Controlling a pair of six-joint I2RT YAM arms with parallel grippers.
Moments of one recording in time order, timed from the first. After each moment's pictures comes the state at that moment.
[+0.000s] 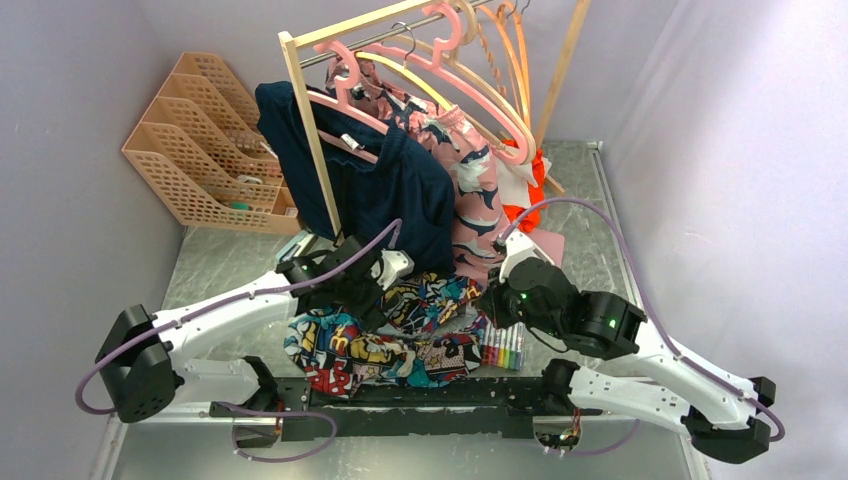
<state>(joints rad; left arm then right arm) -0.90 1.23 0.84 -0.59 0.06 -0.01 1.05 0.72 0.94 -0.88 0.28 0.49</state>
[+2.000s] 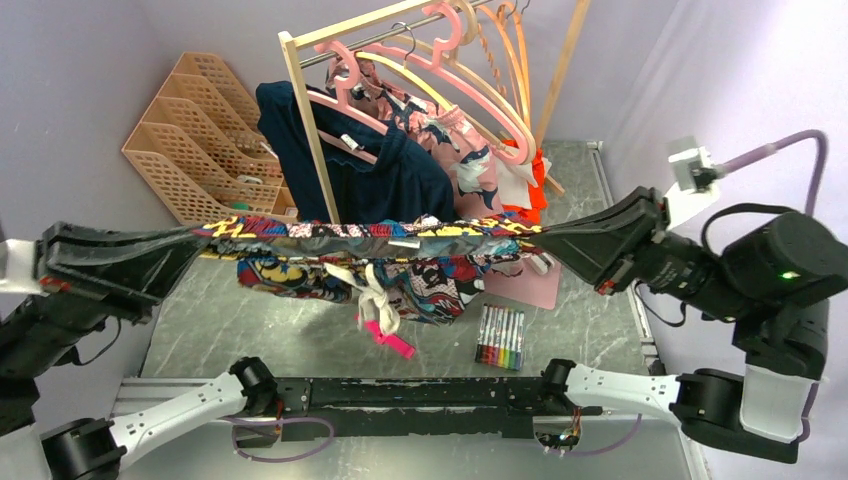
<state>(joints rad) -0.88 0.62 1.68 -0.63 0.03 -0.28 1.05 0.88 1.89 -0.90 -0.01 0.38</state>
